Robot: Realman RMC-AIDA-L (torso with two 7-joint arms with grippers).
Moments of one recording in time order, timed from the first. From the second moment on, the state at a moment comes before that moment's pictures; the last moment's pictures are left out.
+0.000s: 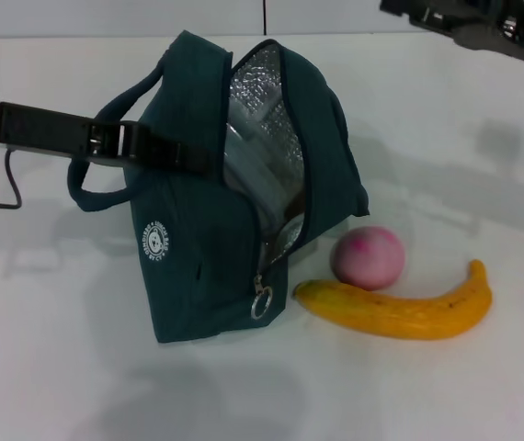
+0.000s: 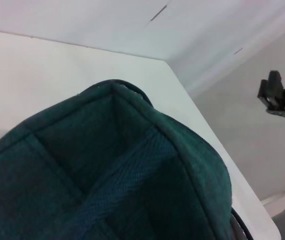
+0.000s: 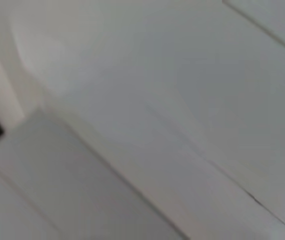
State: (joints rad) left arm -0.59 -2.03 0.79 1.06 2.06 1.81 -2.44; right arm 0.71 1.94 -1.00 -0.43 -1.27 -1.58 1.91
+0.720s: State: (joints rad) left arm -0.58 -2.03 0.79 1.02 2.06 1.78 -2.43; right arm 0.83 1.89 -1.09 -1.08 -2.12 -1.87 2.12
